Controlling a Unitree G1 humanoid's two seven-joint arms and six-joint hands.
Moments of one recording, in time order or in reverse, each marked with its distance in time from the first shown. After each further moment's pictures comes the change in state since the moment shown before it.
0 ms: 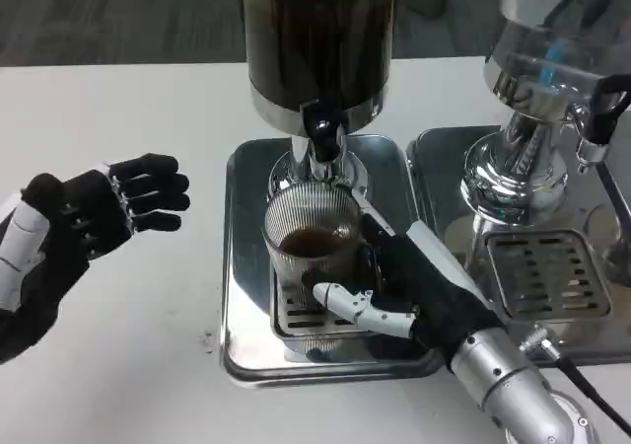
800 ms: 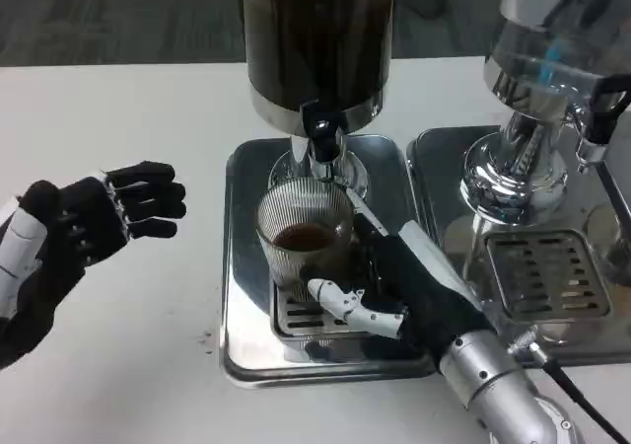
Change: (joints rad) left arm 0.023 0.004 0.000 -0.016 0.000 0.000 0.010; right arm 0.000 0.023 0.030 0.000 -0.032 0.020 -0.057
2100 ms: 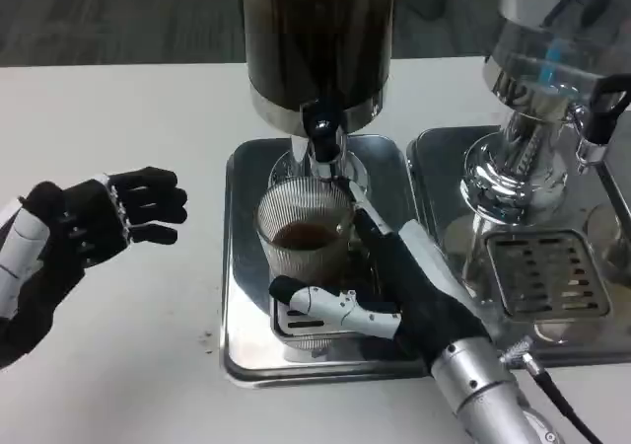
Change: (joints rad) left arm -0.001 0.011 -0.006 0.002 0.009 0.001 0.000; right arm 0.018 0.017 0.035 0.012 -0.035 -0.030 -0.112
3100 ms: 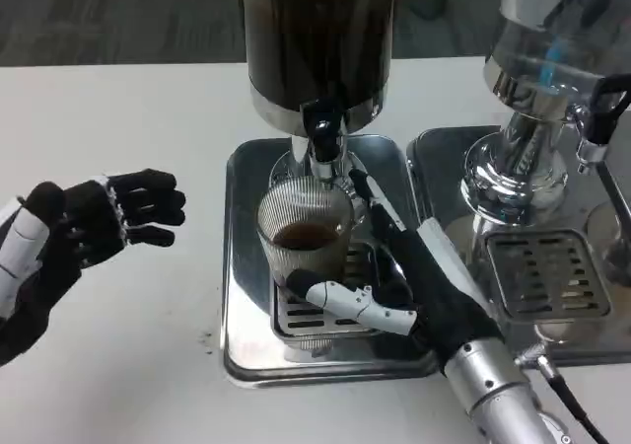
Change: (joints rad) left arm 0.000 0.018 -0.005 0.003 0.006 0.001 0.000; right arm 0.006 -0.004 -0.046 0.040 0.071 -0.076 0.000
